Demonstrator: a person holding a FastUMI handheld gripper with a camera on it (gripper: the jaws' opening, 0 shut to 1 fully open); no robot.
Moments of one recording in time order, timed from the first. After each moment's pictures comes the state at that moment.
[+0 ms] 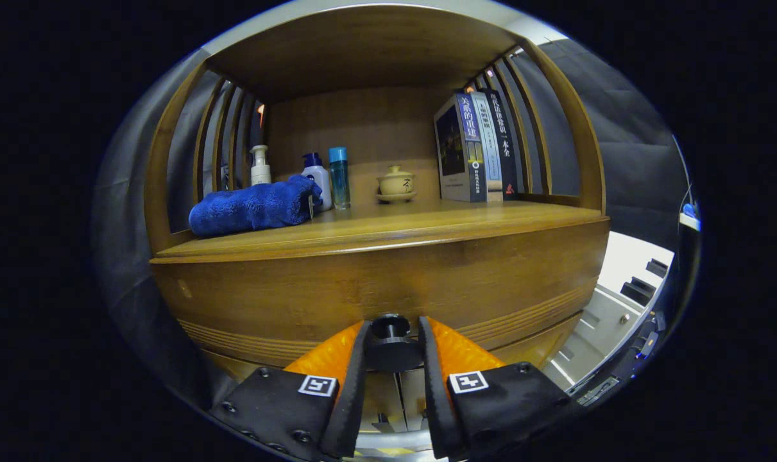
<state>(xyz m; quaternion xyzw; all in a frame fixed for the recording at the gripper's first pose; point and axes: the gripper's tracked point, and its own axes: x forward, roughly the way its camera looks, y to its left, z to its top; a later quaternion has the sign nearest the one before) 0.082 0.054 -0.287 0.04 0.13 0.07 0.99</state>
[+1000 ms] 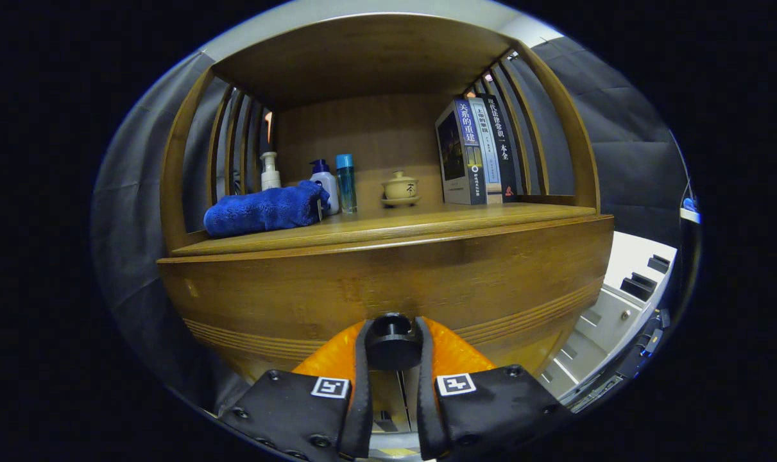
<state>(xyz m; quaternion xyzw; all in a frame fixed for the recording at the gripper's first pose) 0.056 0.049 -0.288 0.03 0.11 0.08 0.99</state>
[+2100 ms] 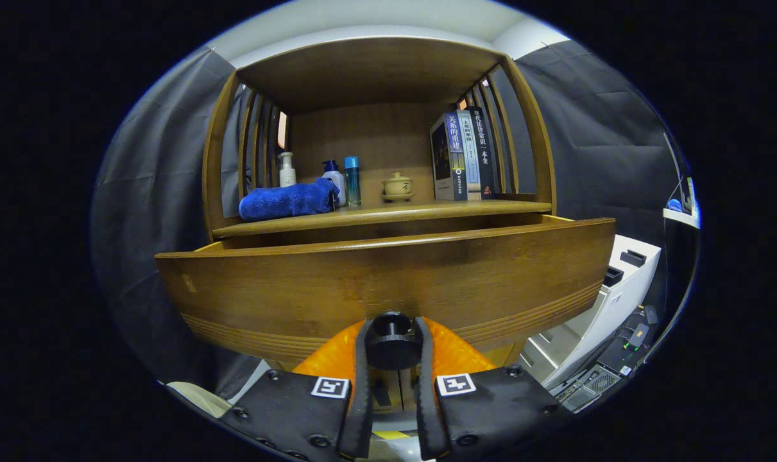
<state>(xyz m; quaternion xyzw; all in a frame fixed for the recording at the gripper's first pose) -0.036 0.035 -0.289 0.03 0.12 0.08 0.99</state>
